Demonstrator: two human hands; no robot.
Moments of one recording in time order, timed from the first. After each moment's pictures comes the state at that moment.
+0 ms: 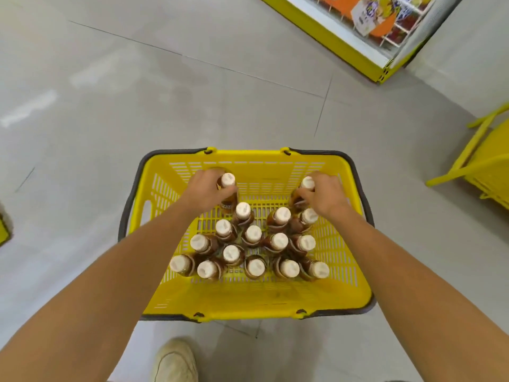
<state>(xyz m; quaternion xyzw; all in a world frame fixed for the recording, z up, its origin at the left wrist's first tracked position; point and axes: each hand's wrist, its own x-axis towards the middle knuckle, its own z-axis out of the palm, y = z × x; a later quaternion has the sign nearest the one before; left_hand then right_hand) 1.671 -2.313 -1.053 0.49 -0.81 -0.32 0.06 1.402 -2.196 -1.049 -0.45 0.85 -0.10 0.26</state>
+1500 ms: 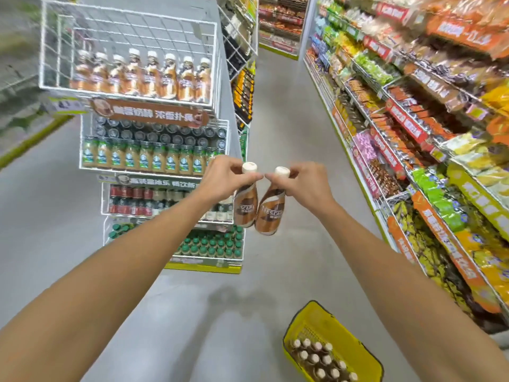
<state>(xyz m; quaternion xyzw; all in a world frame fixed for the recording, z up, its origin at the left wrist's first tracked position) 2.160 -2.126 -0.078 0.66 -0.57 -0.21 0.44 1.953 -2.196 -0.060 -0.82 0.46 -0.29 0.20</state>
